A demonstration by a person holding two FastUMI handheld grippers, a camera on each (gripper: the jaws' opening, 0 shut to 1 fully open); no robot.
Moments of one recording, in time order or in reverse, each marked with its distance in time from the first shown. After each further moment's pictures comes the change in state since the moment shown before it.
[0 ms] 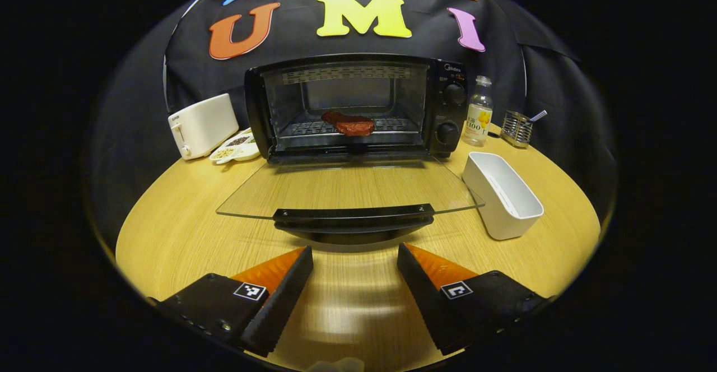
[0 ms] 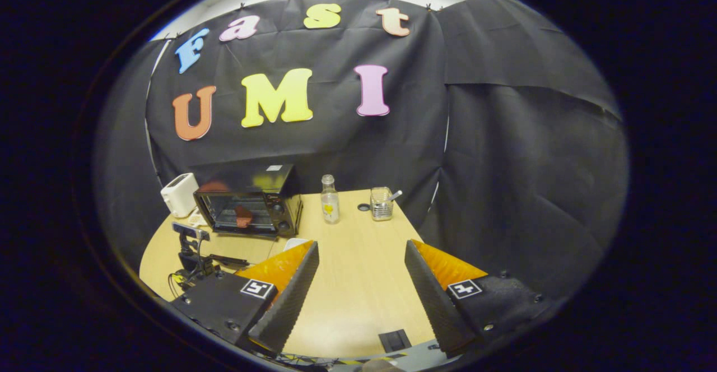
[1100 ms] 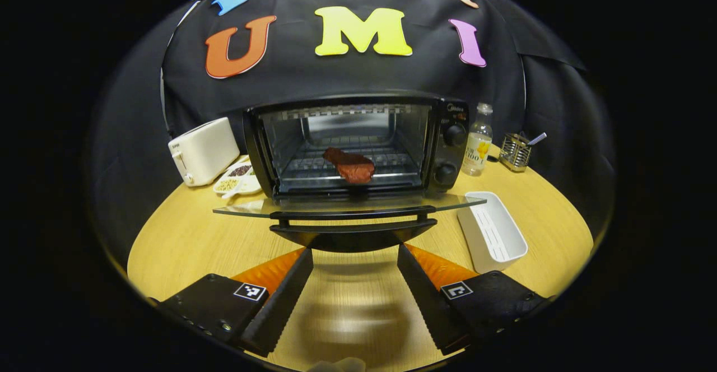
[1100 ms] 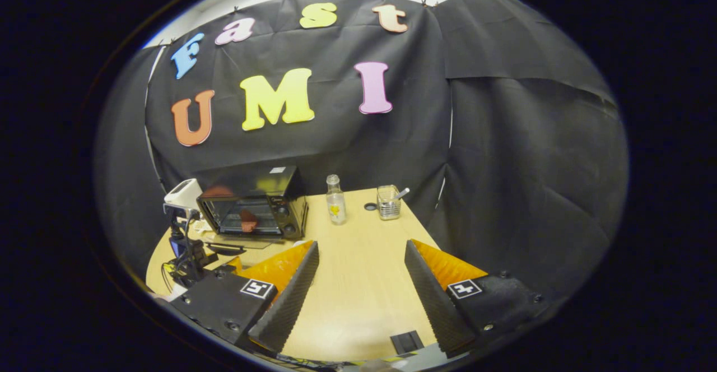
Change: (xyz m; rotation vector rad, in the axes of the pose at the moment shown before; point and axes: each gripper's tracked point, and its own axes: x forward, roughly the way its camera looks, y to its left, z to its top) left arm -0.015 0.014 0.080 -0.006 -0.084 -0.010; right arm 0.017 0.010 -0.001 0.054 -0.006 0.043
